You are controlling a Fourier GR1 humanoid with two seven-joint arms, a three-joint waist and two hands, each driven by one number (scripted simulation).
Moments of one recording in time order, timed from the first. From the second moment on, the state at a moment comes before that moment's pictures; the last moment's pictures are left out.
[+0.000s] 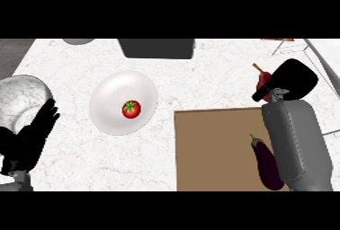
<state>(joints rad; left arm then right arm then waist) -0.02 0.32 0.14 -1.42 0.10 -0.05 0.09 -0.65 -0.11 -0.16 -1.21 1.35 0.20 1.02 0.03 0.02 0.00</state>
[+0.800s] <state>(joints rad) -0.02 0.33 0.15 -1.42 0.10 -0.06 0.13 -1.01 -0.11 -0.33 -1.20 1.47 -0.05 1.10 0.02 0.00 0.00</state>
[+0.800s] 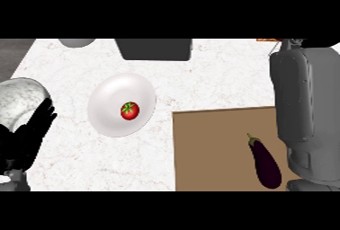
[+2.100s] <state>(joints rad) 0.01 0.31 0.16 -1.42 0.08 -0.08 0.09 -1.33 -0.41 -0.47 -0.90 1.70 0.08 1.07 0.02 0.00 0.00</state>
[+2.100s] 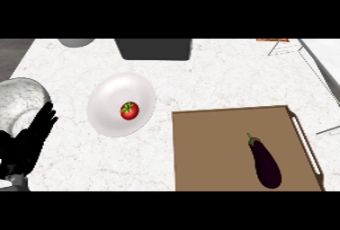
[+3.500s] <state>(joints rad) -0.01 0.29 0.18 -1.41 0.06 -0.09 0.10 -1.14 -0.66 -0.61 -0.60 1.59 -0.22 1.00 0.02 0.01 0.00</state>
